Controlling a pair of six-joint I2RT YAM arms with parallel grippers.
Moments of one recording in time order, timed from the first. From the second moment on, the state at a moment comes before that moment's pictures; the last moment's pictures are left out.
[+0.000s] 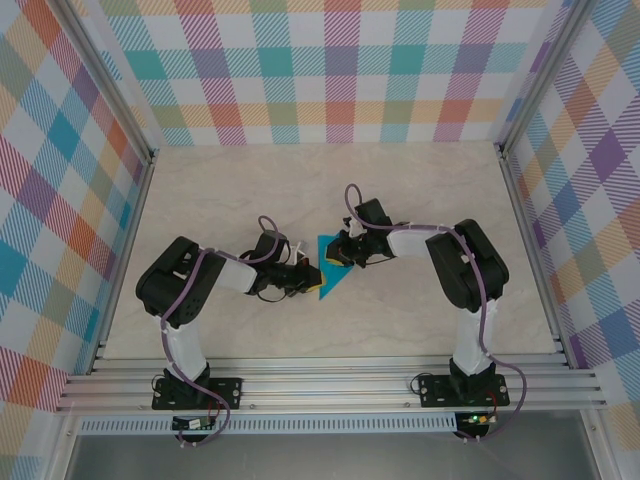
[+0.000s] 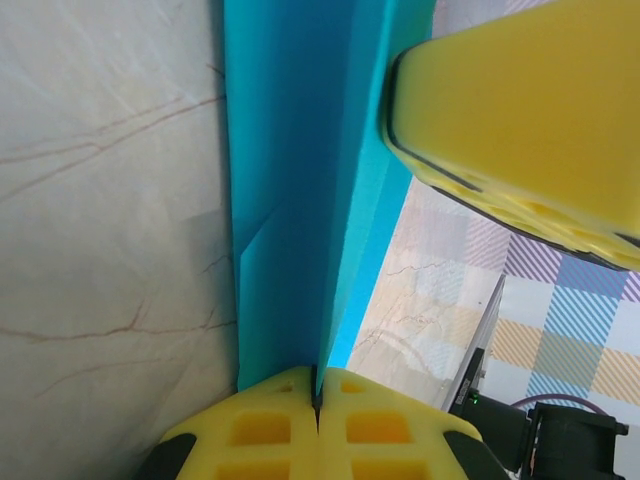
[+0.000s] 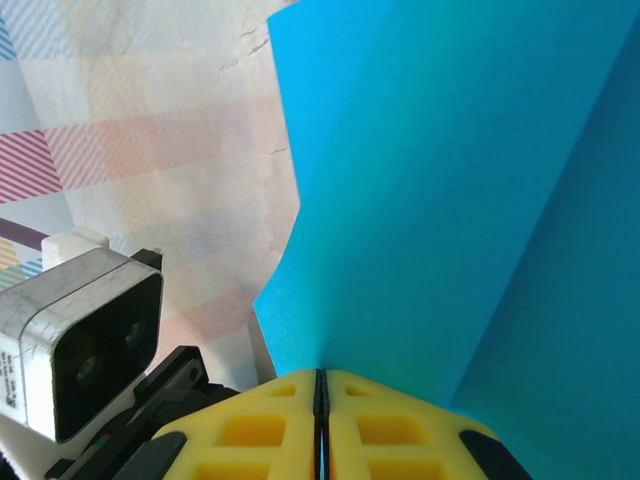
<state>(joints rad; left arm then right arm) -0.49 1.87 0.71 0.36 0.77 -0.88 0.52 1.98 1.11 -0.09 -0.66 0.85</state>
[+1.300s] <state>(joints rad) -0.52 1.84 0.81 0.09 0.68 -0.74 0.52 2.04 1.16 -0.12 -0.64 0.84</state>
